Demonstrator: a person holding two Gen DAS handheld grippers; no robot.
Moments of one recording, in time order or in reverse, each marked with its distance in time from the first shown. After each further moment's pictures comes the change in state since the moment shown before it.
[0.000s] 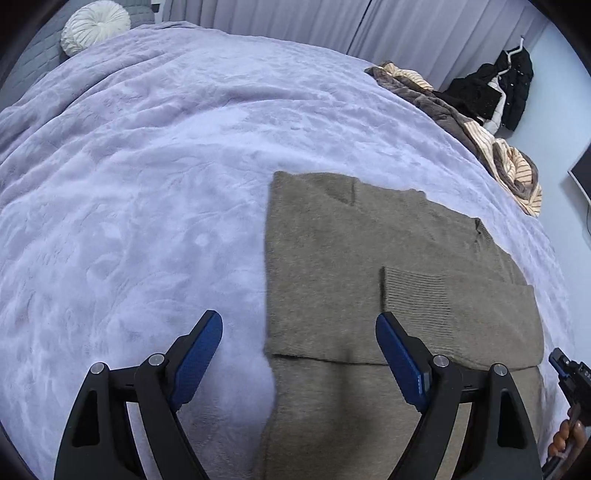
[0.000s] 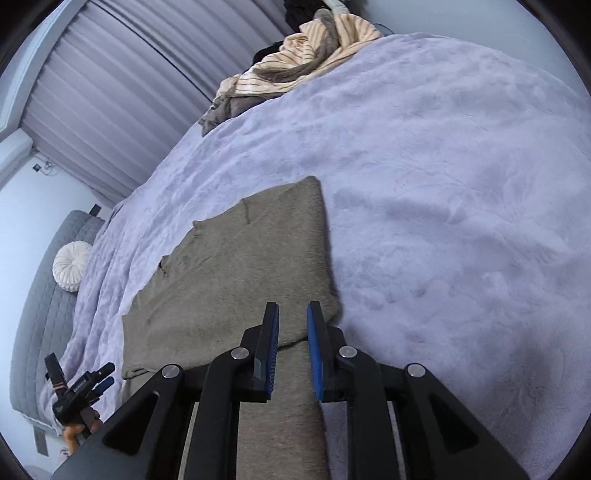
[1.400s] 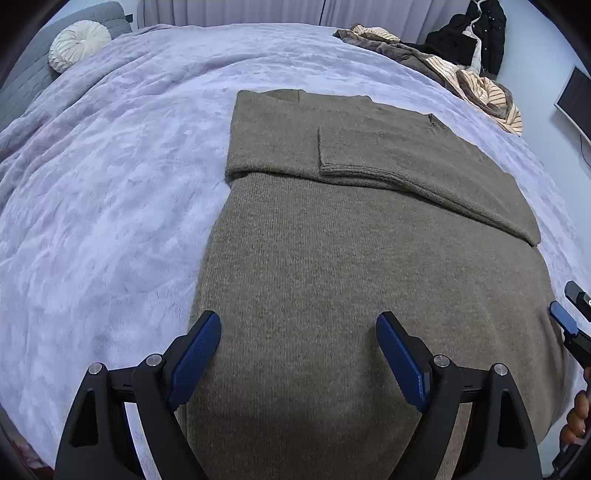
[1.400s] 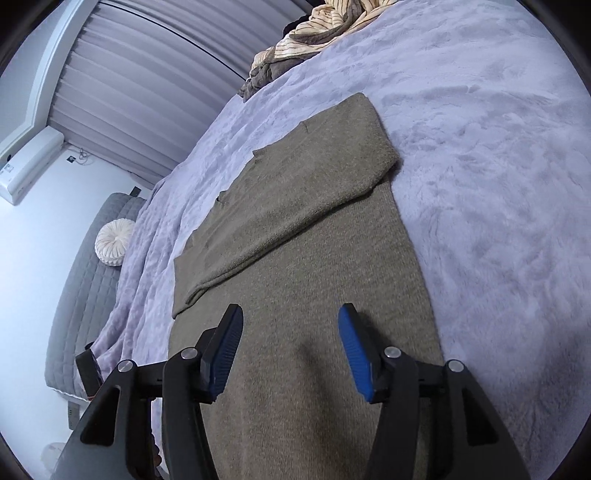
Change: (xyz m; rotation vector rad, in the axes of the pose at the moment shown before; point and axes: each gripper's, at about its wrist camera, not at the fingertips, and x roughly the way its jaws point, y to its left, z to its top) left arm -0.057 -0.044 -0.131 0.118 0.090 0.083; right arm -0.035 0.015 -0.102 0.073 0.068 0.182
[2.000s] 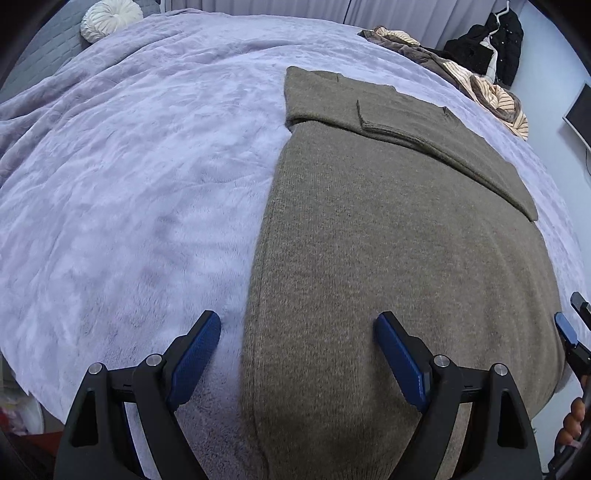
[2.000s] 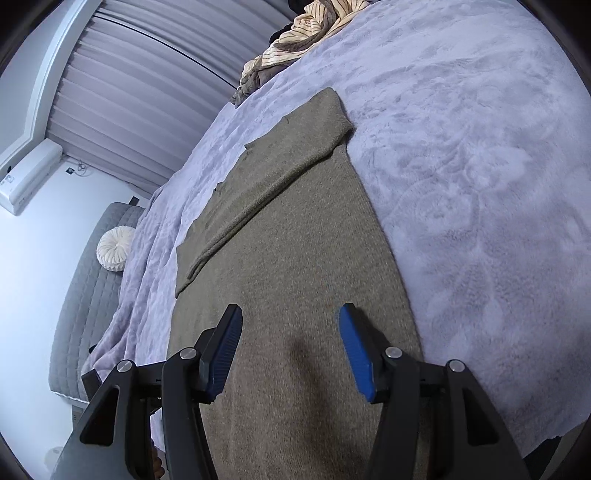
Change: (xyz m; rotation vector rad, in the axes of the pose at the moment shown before) left arm -0.033 0.039 -0.071 -0.076 0.015 0.012; right arm -0.045 -0.017 -0.059 0.045 -0.036 0.000
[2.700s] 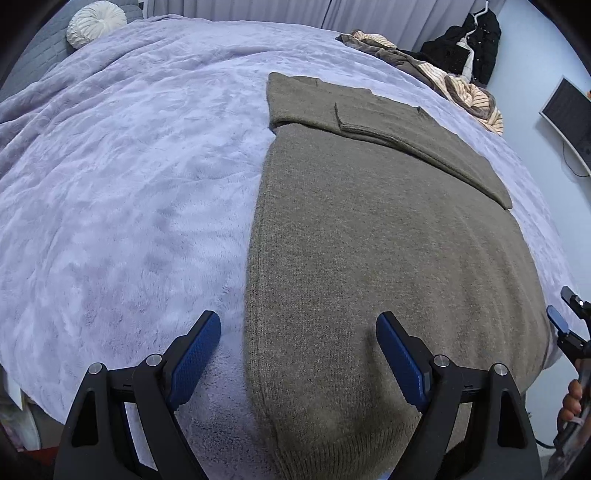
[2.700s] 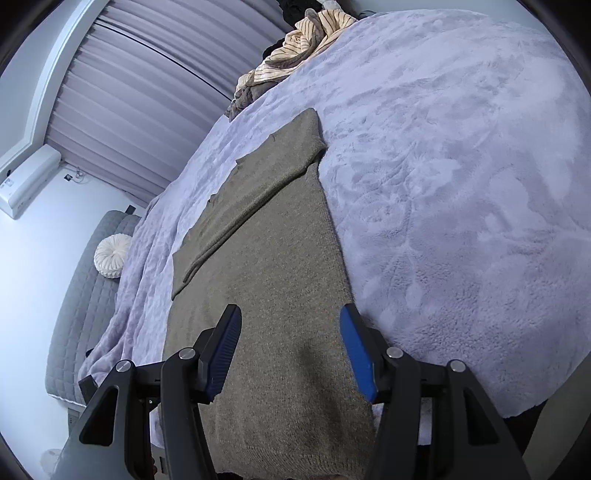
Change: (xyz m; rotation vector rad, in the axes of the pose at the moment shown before) left arm -0.015 0.010 -0.012 0.051 -0.004 -0.115; right arm -0.038 -0.020 -0.004 0.005 -0.029 -0.027
